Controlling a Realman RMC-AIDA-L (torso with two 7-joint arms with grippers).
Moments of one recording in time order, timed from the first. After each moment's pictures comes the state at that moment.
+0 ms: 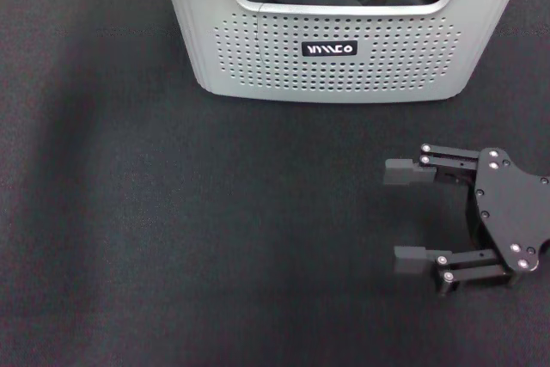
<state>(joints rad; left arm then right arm) -0.73 -2.09 0.94 1.01 1.67 1.35 -1.75 0.30 2.00 -1.35 -0.93 1.82 1.77 -1.85</state>
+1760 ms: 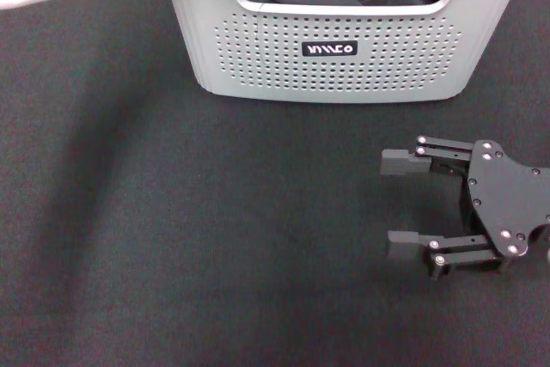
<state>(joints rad) -0.58 -2.10 1.37 1.20 2.12 0.70 -1.70 0.33 2.00 -1.34 -0.87 1.82 1.75 -1.86</state>
